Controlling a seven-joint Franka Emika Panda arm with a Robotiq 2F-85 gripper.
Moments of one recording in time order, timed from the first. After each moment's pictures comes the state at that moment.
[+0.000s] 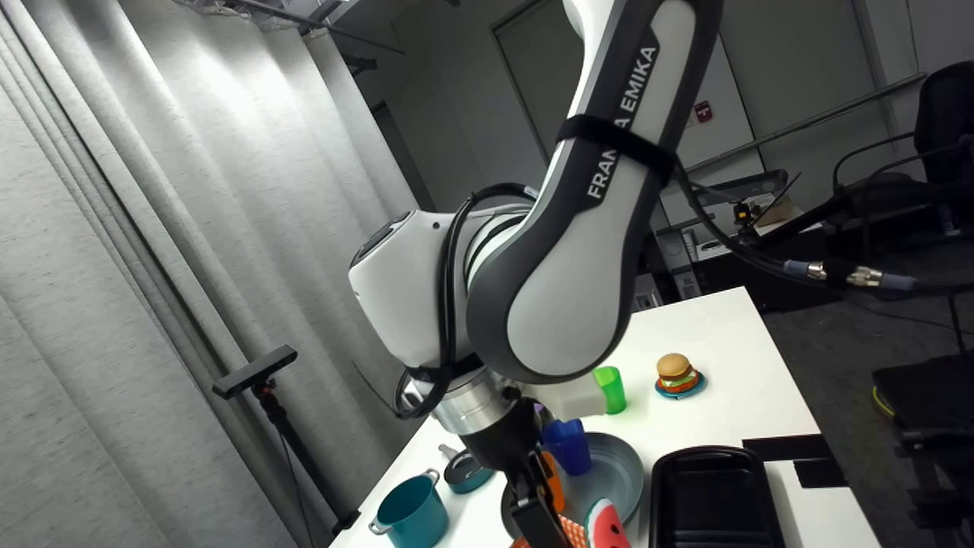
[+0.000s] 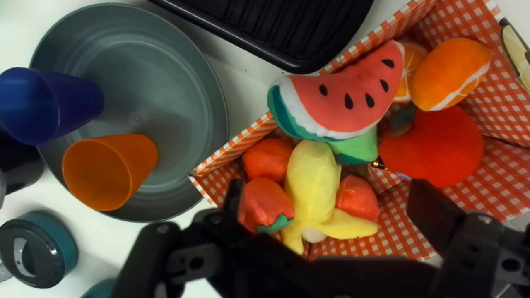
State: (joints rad) arm 0.12 0.27 0.14 -2.05 -0.31 2.30 0.04
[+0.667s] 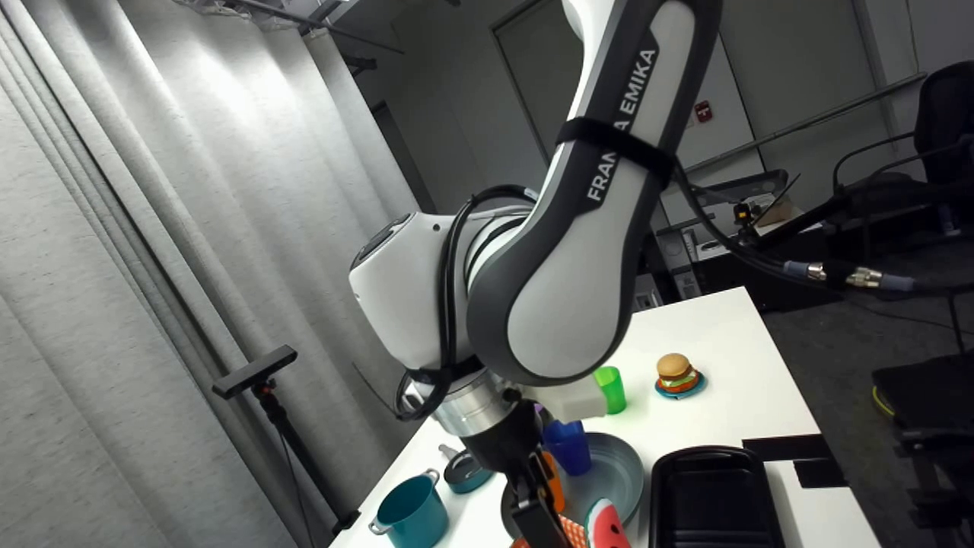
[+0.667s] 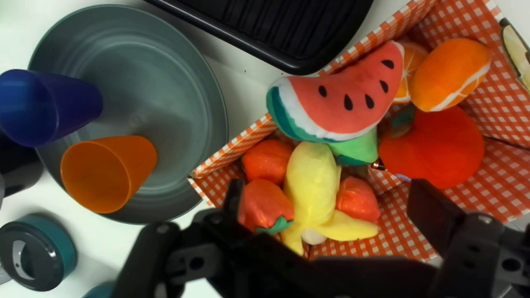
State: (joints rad) arm 0.12 0.28 0.14 -2.05 -0.31 2.30 0.04
